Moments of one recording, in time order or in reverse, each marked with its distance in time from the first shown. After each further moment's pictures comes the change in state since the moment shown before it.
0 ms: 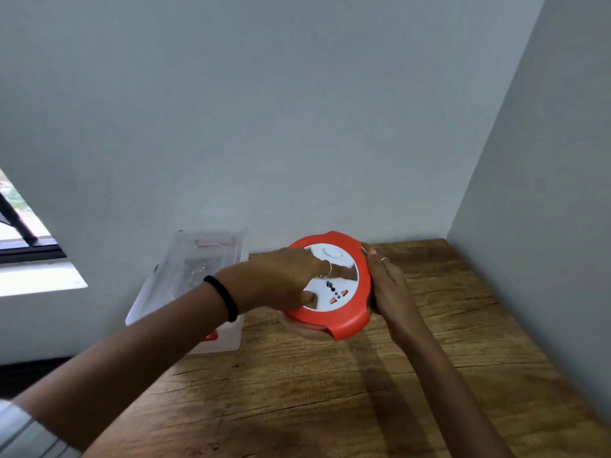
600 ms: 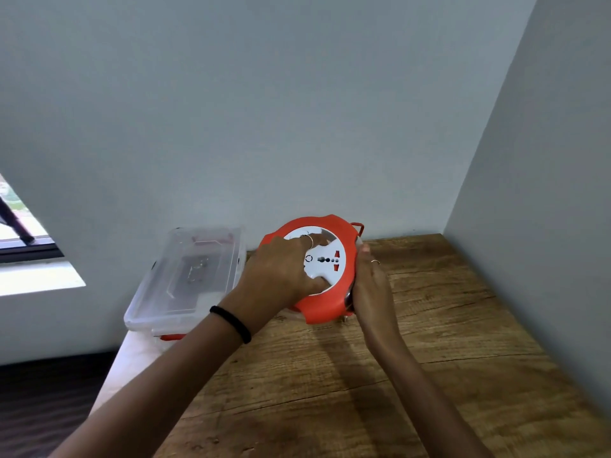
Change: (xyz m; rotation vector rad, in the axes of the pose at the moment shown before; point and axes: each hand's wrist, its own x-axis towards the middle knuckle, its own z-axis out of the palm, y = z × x) left_hand -0.007 0.017 0.018 -0.212 0.466 -0.324; right_hand -0.020 -0.005 0.029 -0.016 0.170 0.022
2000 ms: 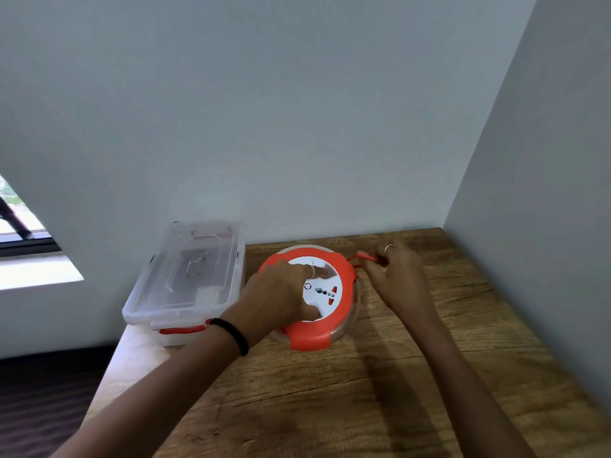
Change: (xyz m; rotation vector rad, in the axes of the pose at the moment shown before) left_hand -0.011 -0.023 0.035 0.094 -0.235 0.034; right_hand 0.045 0.019 -0.047 -0.765 0.034 -0.415
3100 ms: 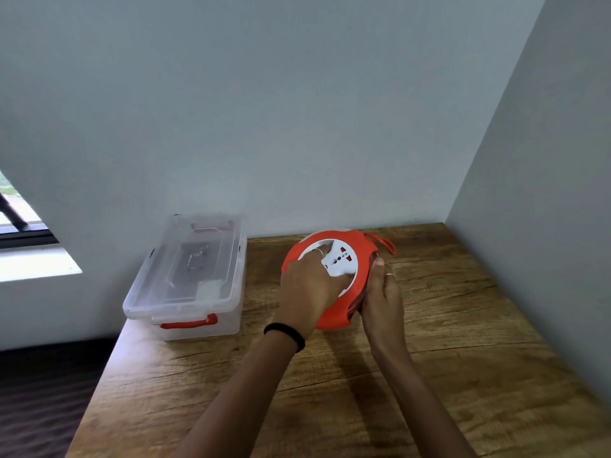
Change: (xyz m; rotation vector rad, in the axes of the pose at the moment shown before) left_hand 0.012 0.048 0.004 -0.534 0.171 -0.302; right_hand -0.052 -0.026 0.039 0.641 0.074 0.435
